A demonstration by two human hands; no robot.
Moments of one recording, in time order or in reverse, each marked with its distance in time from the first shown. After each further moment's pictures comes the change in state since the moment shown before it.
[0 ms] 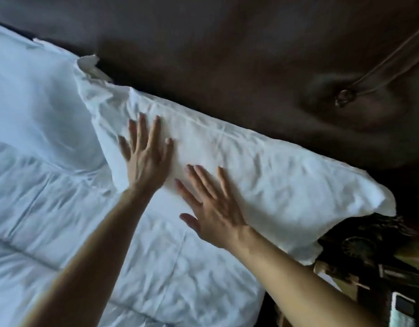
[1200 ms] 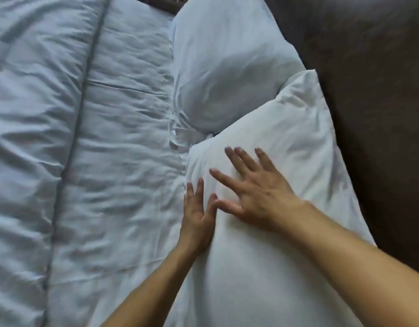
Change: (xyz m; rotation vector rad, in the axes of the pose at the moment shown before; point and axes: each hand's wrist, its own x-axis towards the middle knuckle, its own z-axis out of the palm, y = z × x) left_hand -0.138 -0.039 0.166 -0.965 0.507 -0.807; right_hand 0.161 -0.033 0.030 -0.605 -0.261 -0.820
